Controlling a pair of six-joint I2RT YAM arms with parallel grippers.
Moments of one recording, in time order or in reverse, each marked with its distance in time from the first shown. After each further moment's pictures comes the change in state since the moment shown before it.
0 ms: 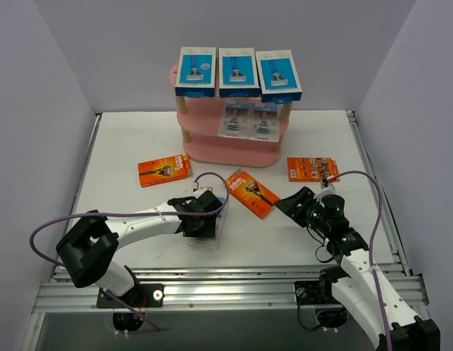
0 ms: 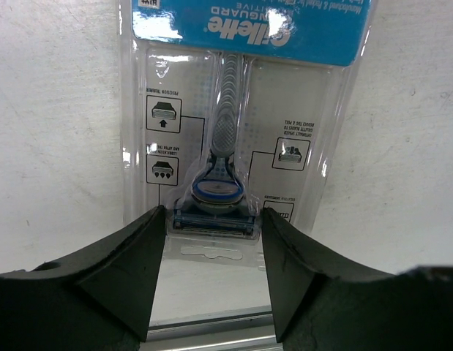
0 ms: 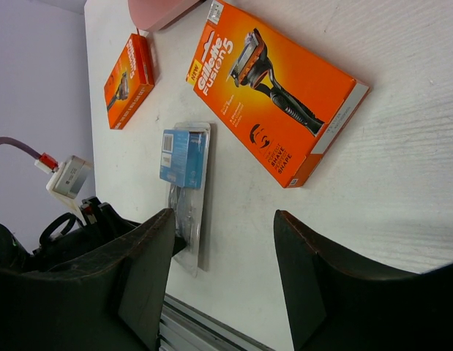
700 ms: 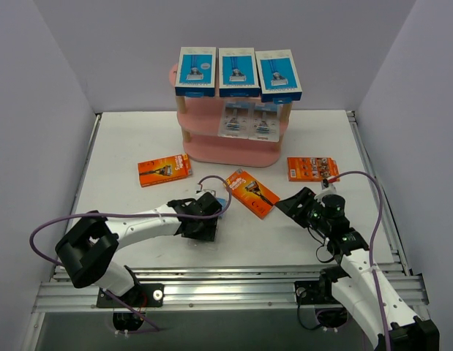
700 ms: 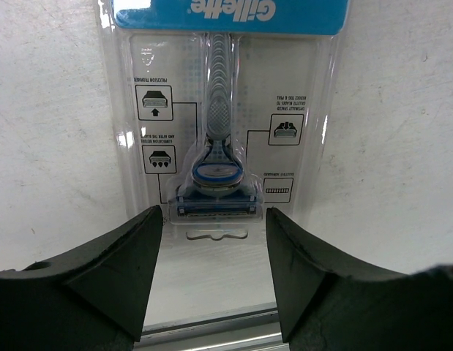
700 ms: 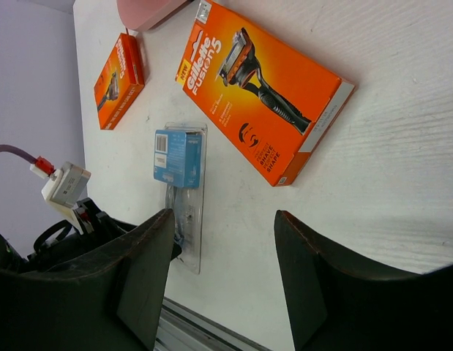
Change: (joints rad) left arm -0.005 -0.008 -0.024 0.017 0.026 0.094; right arm -0.017 -0.001 0.000 -0.023 -0.001 -0.019
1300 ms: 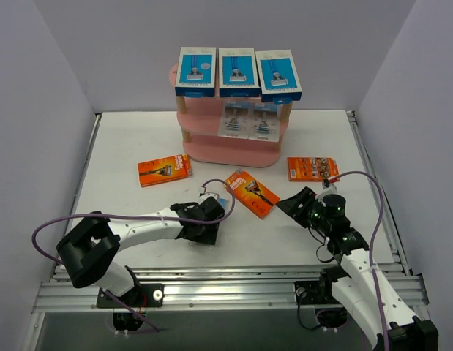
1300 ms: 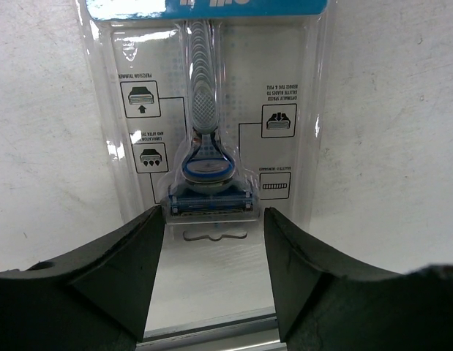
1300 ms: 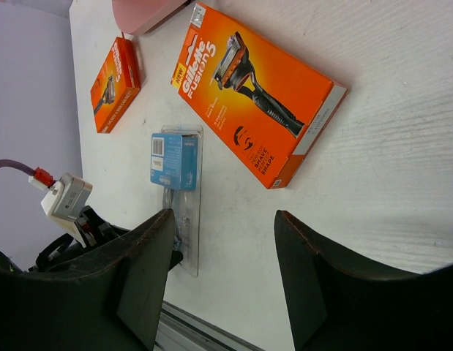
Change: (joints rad) left arm -0.041 0.003 -0.018 0.029 -0.027 0.018; right arm -0.016 0.004 0.000 -0.003 0.000 -0.010
